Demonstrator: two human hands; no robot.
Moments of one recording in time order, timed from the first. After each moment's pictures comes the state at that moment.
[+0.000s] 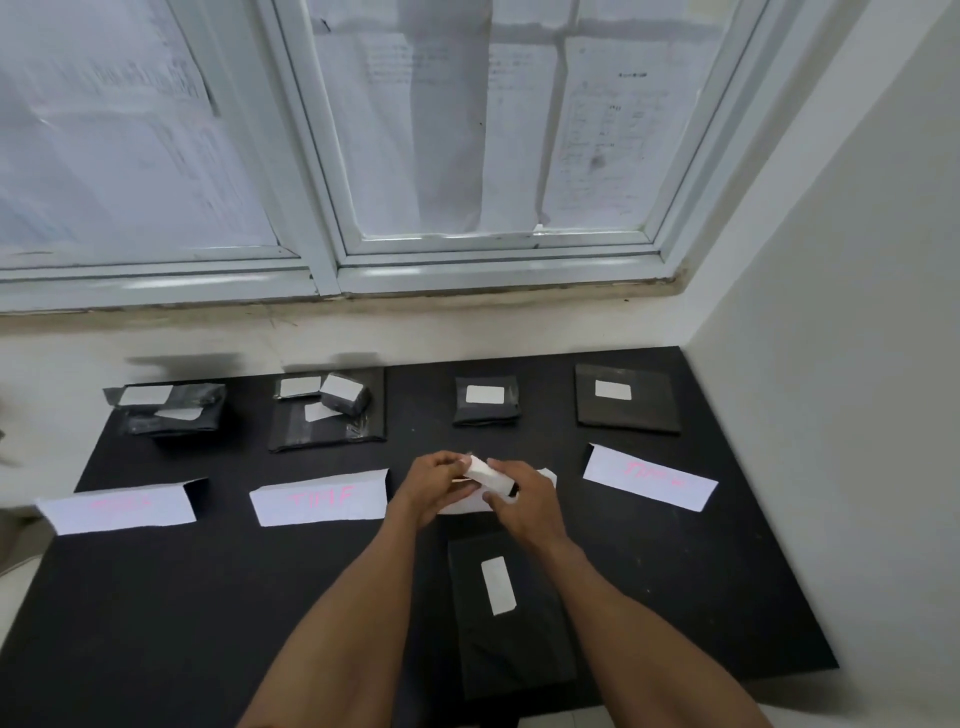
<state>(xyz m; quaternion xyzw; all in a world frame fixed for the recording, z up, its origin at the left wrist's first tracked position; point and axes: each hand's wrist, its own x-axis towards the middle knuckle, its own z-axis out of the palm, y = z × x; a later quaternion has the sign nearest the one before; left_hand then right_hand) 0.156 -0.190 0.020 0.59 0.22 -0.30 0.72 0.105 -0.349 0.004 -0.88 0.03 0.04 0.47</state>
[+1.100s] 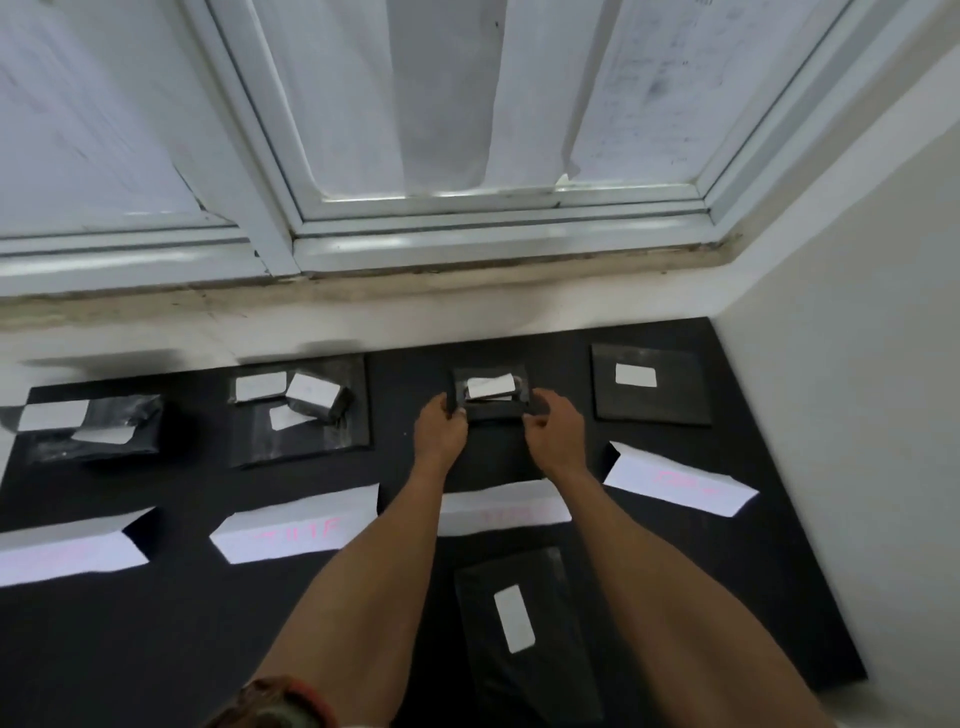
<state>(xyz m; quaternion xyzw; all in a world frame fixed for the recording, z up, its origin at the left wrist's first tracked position) 0.288 -0.208 -0.043 0.82 0.17 -0.19 0.51 0.255 -0.366 -0.031 -0.90 0.19 0.01 0.40</state>
